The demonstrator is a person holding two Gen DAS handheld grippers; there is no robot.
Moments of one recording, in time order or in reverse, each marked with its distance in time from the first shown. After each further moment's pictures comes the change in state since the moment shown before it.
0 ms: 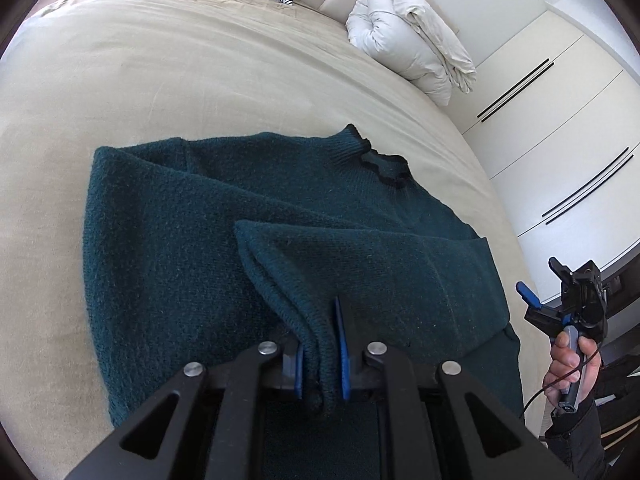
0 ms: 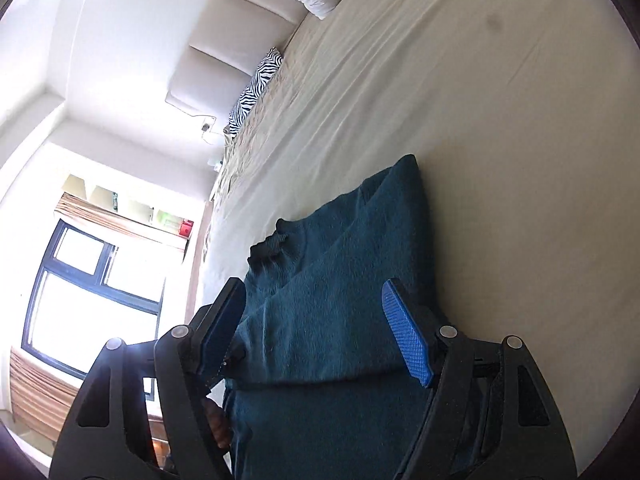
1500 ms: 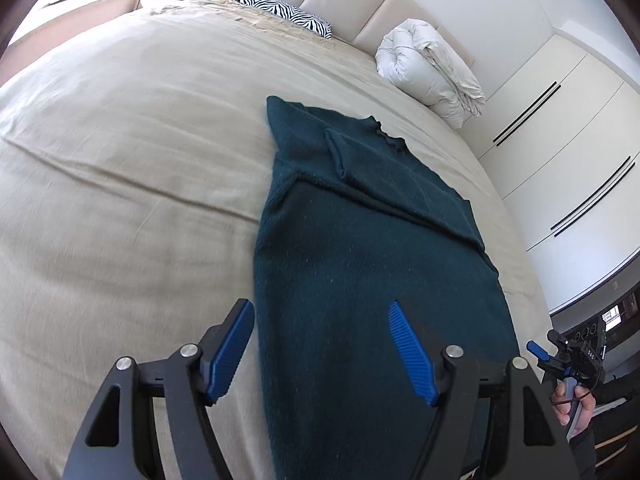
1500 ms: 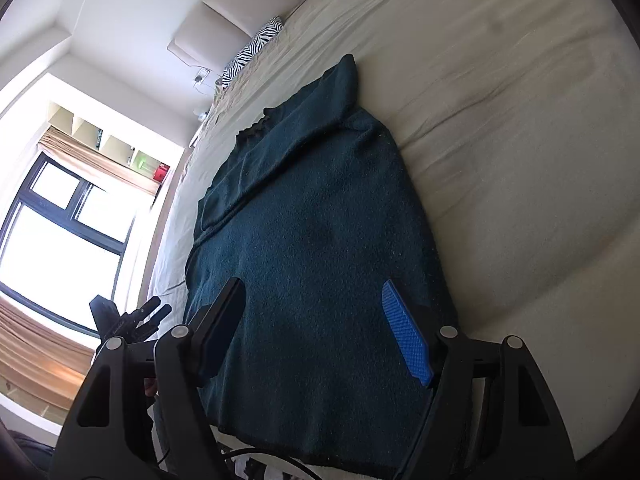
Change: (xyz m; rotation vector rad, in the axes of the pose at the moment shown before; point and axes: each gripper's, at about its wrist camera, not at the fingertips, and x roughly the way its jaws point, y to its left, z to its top) left arm -0.177 0.011 -0.179 -0.069 -0.101 0.118; right arm -0.180 -0.019 -0.223 -0.178 0.065 -0.165
